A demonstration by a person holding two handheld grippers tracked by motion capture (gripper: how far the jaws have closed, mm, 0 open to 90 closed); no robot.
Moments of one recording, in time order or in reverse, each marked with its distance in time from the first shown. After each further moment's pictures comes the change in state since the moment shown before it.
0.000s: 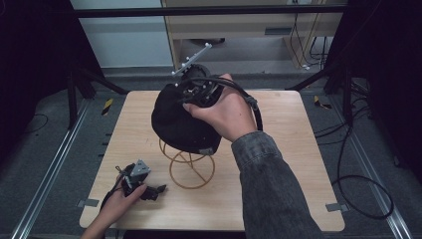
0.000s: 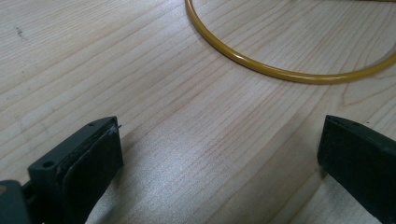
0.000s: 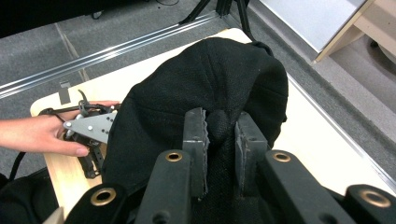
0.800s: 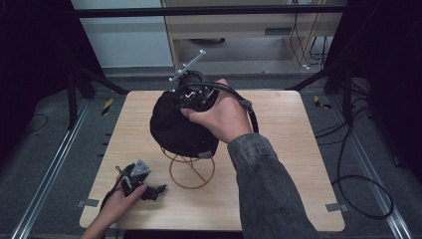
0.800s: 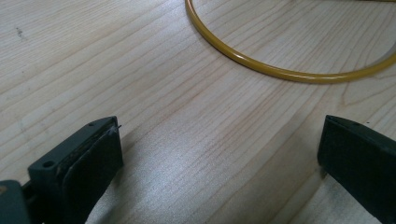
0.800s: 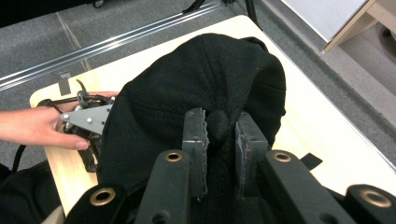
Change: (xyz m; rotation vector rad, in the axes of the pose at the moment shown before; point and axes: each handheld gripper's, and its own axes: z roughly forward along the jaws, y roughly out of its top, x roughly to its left) left arm 0.000 0.000 0.000 -0.001 0.002 0.000; right arm 0.002 -0.005 0.017 0.045 0.019 0.002
